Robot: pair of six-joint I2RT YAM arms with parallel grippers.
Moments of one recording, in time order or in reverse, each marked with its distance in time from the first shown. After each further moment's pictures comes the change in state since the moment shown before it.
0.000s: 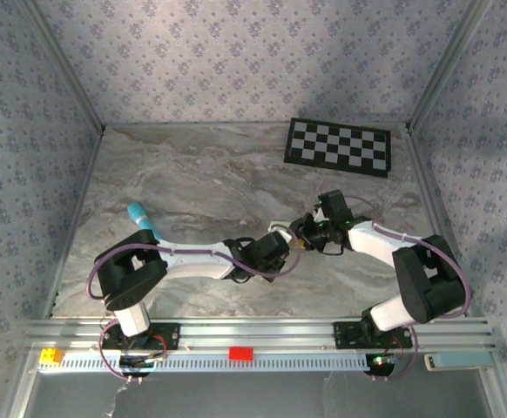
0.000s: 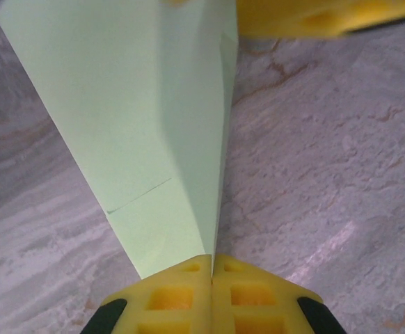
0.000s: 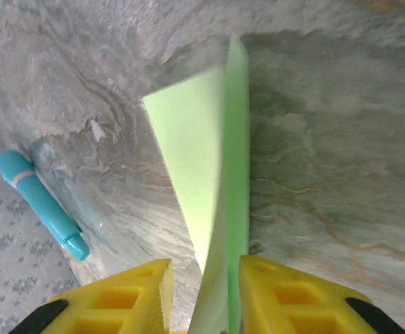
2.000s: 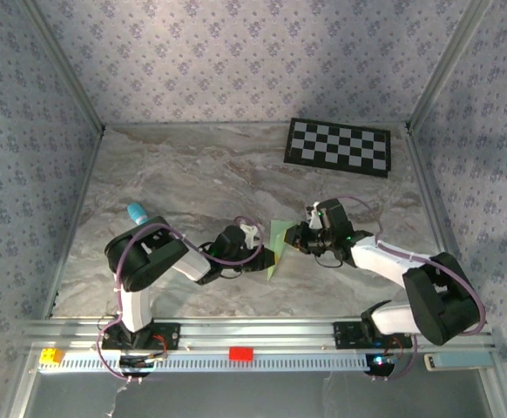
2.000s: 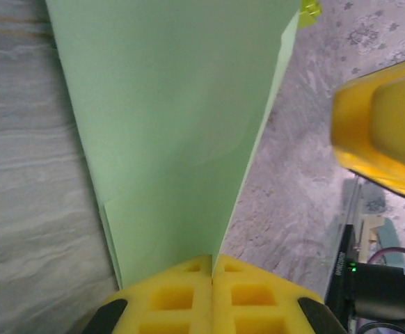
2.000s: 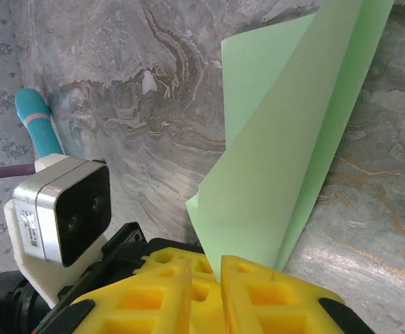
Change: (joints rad) left arm 0.244 0.142 -0.390 1.027 0.607 -0.594; right arm 0.095 -0.117 -0.125 0.181 0.018 -0.147
